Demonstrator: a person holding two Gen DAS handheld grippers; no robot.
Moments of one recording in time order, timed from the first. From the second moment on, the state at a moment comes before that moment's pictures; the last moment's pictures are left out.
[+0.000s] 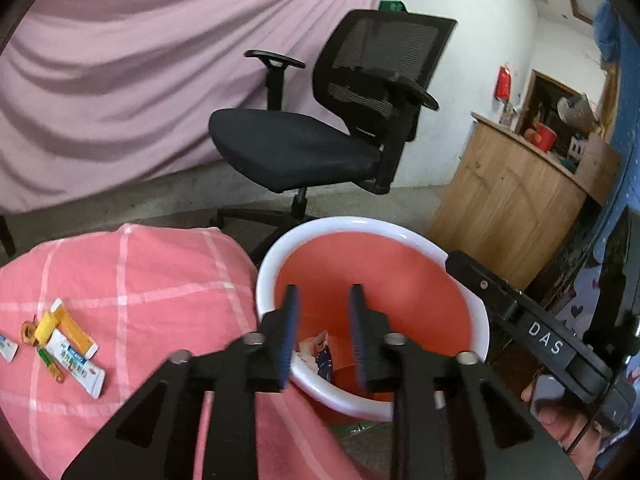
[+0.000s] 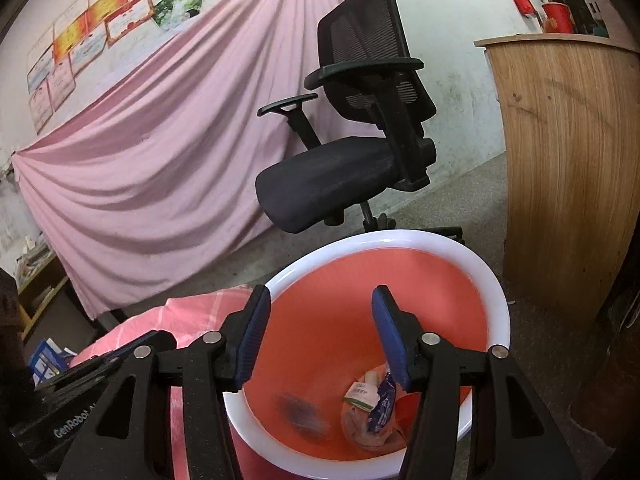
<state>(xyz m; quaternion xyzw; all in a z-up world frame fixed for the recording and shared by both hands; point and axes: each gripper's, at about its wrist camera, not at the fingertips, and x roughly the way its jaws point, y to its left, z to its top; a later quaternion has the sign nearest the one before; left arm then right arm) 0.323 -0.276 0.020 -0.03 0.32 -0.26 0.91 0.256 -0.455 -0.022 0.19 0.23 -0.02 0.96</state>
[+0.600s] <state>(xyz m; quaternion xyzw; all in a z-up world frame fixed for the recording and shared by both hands) 0.277 -0.166 0.055 -0.07 0.20 -0.10 0.97 0.244 -0.405 0.014 0.15 0.12 0.02 0.98</state>
